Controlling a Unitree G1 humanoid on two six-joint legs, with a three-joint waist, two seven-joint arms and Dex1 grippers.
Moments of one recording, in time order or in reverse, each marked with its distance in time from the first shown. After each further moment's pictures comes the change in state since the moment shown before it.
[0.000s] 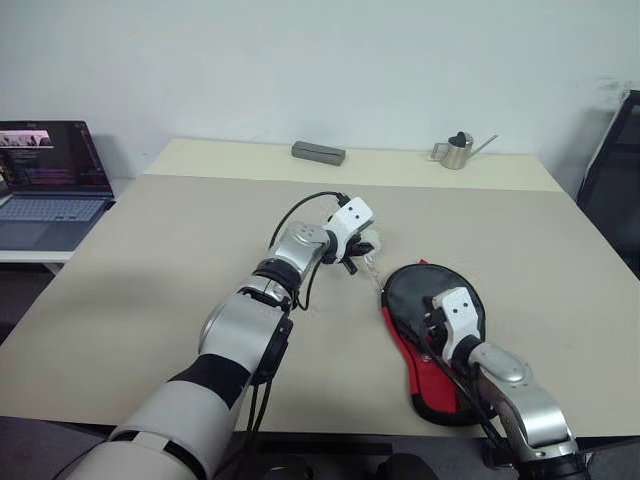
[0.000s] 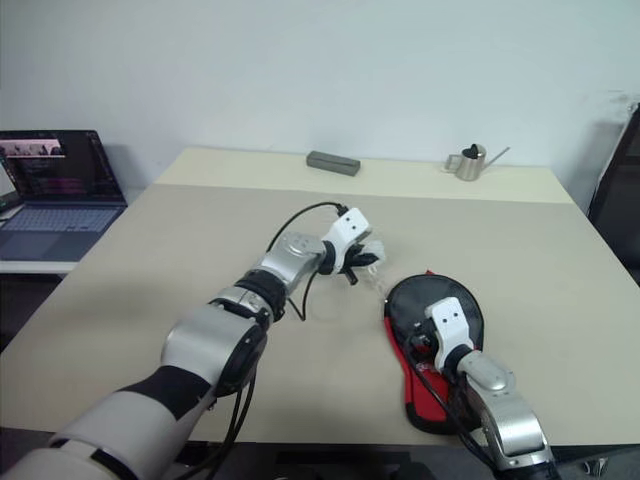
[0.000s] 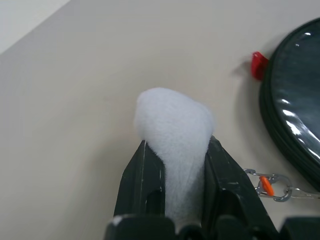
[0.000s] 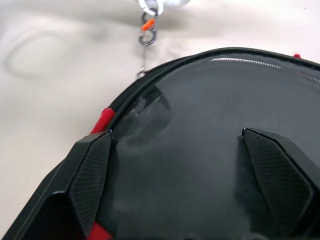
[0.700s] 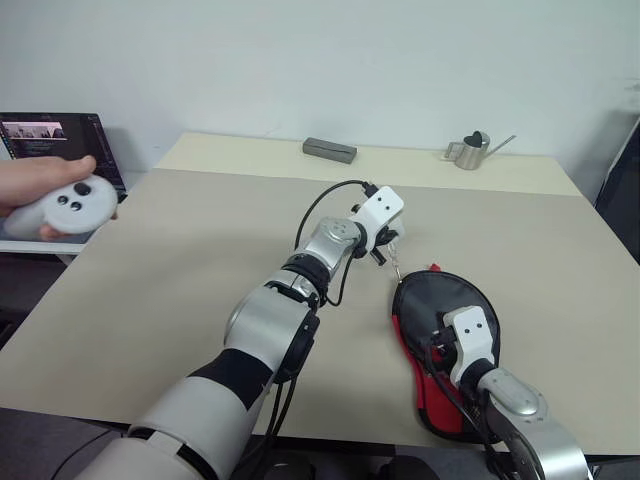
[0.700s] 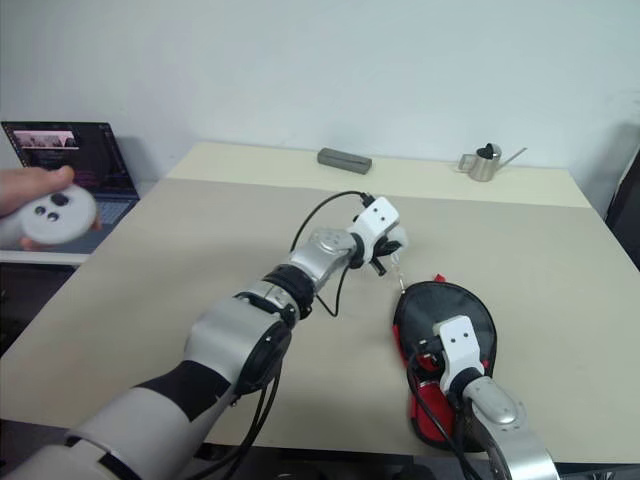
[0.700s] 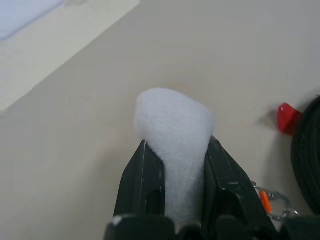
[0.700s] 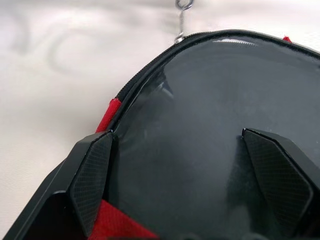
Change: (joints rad) left arm -0.091 -0.123 0.060 0.048 0.037 -0.002 0.199; right arm 0.190 0.022 0.004 -0.224 0.001 0.067 -0.122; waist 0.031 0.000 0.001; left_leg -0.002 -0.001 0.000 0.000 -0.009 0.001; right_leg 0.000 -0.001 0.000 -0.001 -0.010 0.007
